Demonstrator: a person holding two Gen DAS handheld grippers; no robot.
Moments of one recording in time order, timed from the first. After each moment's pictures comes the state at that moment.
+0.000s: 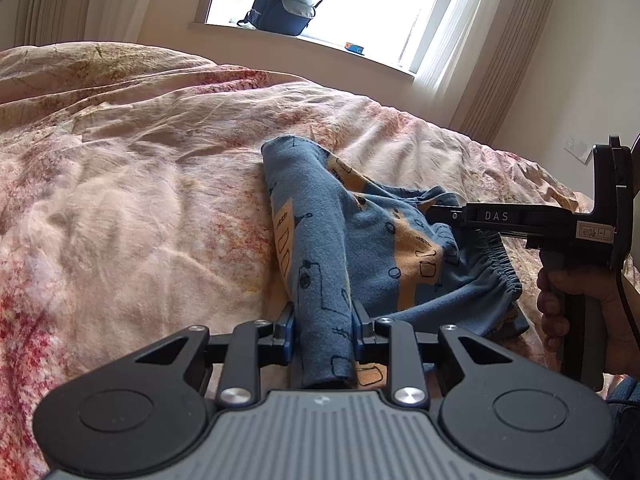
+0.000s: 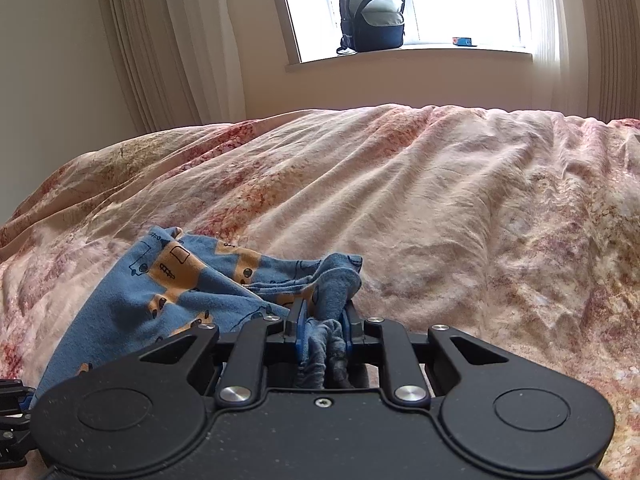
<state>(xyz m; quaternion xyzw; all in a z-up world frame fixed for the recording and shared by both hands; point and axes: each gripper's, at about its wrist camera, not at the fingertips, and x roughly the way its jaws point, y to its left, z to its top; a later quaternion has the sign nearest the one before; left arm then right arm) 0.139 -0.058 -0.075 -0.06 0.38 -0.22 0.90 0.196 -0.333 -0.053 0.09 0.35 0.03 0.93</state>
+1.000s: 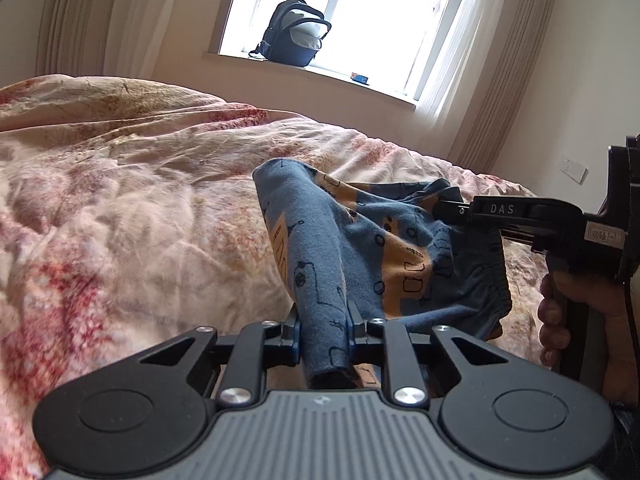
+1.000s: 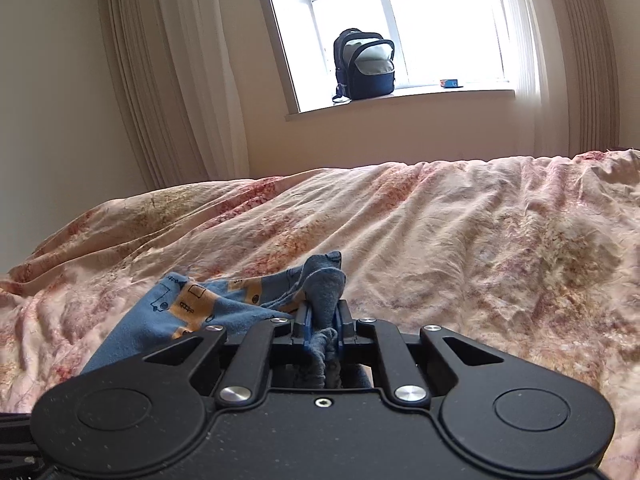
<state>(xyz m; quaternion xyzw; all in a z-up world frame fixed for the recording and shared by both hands) 0.056 -0.055 -0.031 -0.06 0.34 -0.20 0.92 0.116 -0.315 0.007 0.12 0.28 0.02 0.95</state>
